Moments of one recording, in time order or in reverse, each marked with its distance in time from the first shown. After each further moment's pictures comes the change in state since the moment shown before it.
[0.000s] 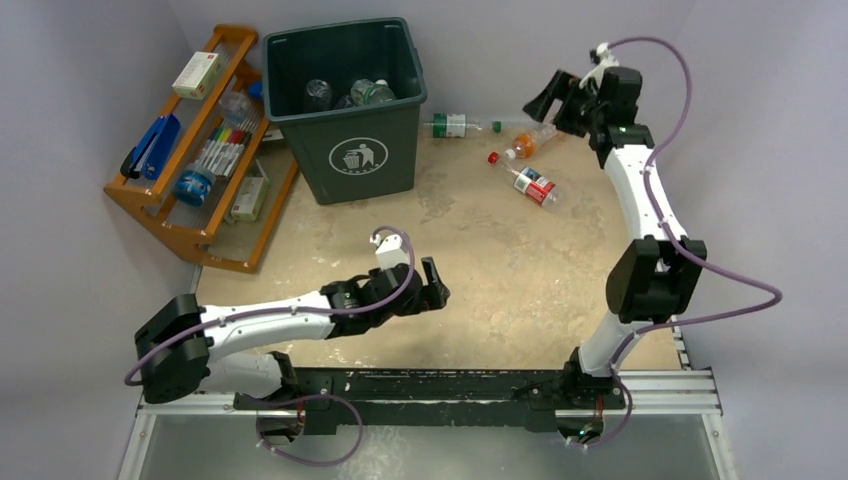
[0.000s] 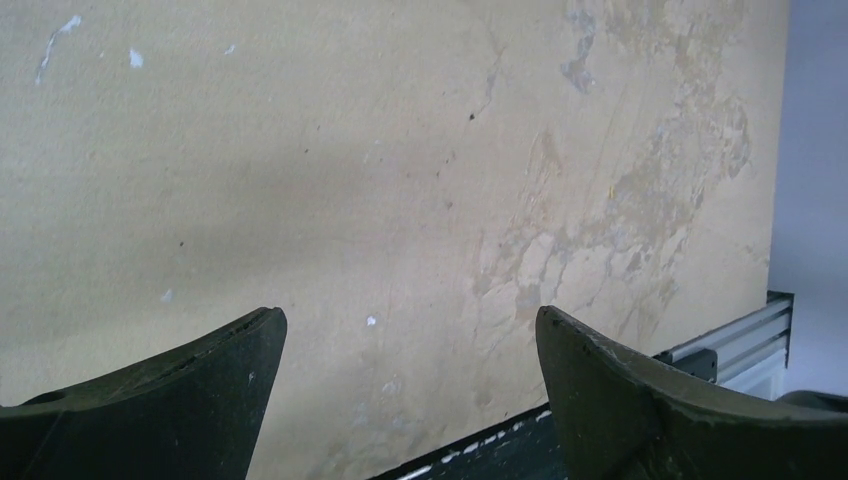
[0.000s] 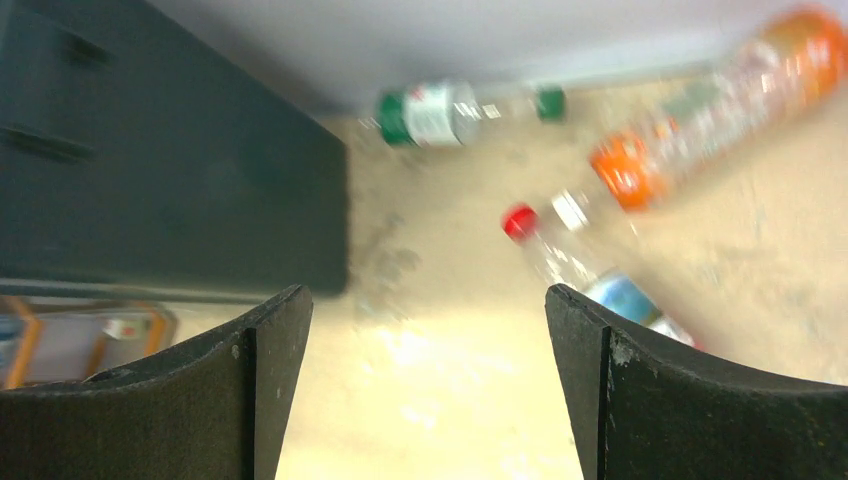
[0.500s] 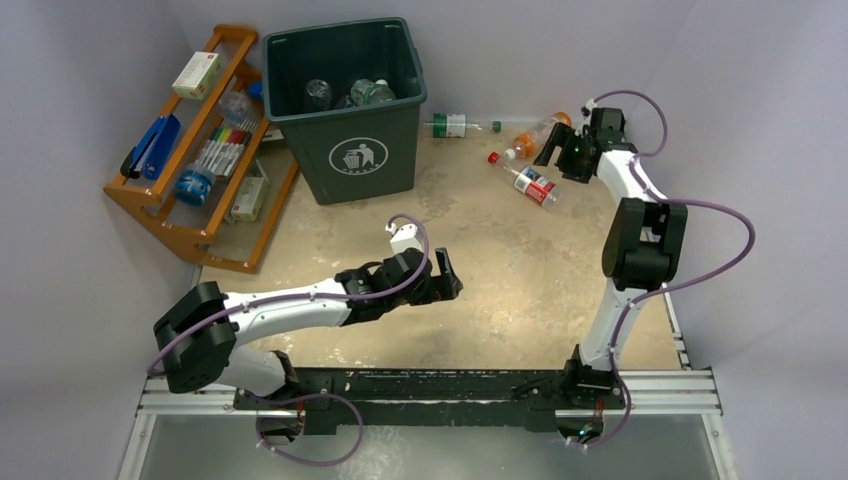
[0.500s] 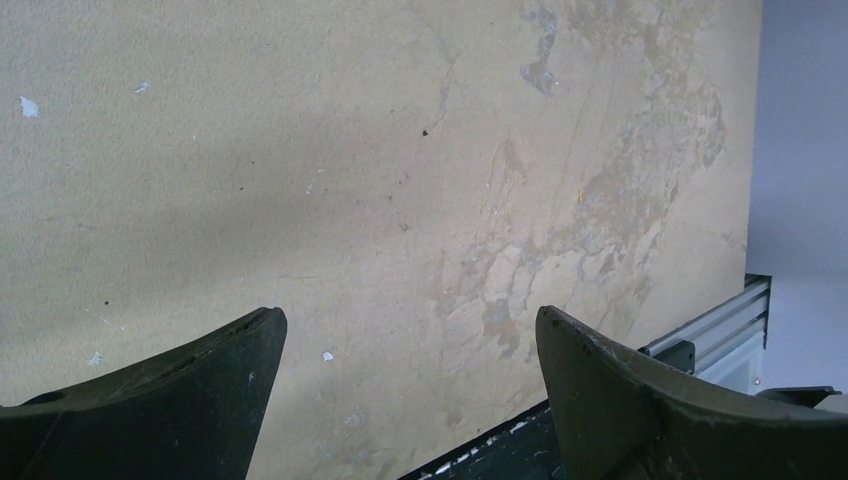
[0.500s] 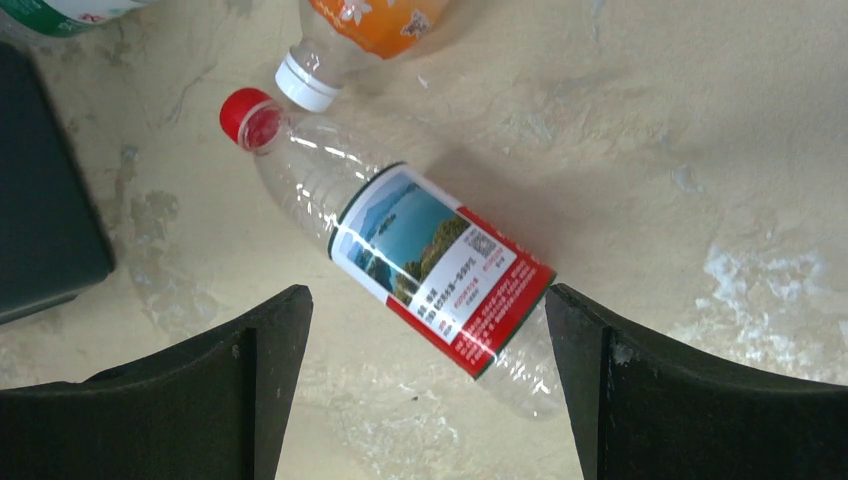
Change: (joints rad) left arm 0.079 0.144 0.108 0.082 0.121 0.078; right arm -0.090 0.251 -0.148 -0.108 0.117 -0.109
